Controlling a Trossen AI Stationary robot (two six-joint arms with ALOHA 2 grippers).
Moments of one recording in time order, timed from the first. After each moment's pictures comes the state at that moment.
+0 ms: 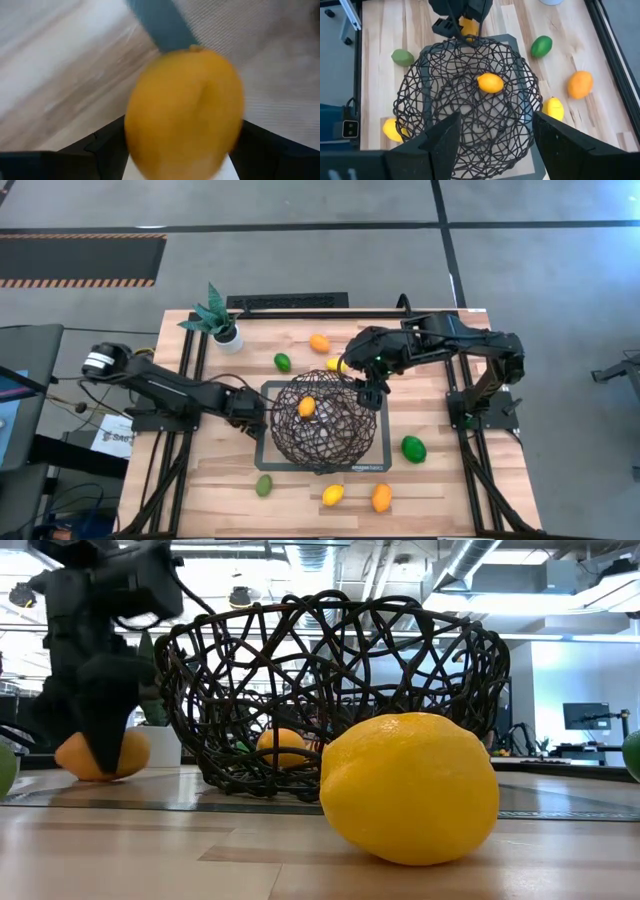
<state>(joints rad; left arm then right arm) -0.18 1.35 0.58 -0.58 -0.02 -1.12 0.10 1.72 2.17 -1.37 0.12 0.24</state>
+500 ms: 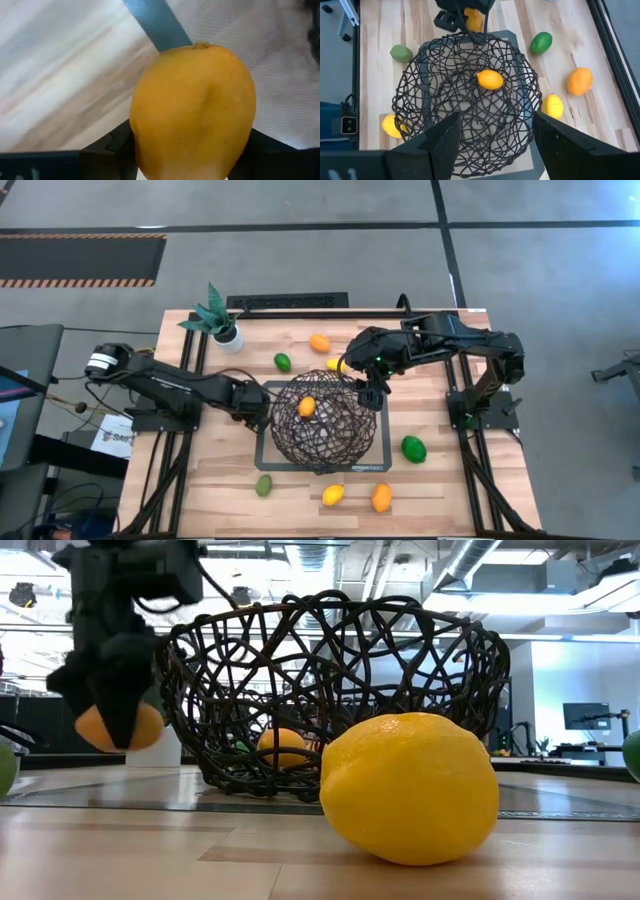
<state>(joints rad) -0.12 1.34 0.73 -0.80 -0.04 -1.07 0.10 1.72 2.17 -1.39 0.12 0.24</state>
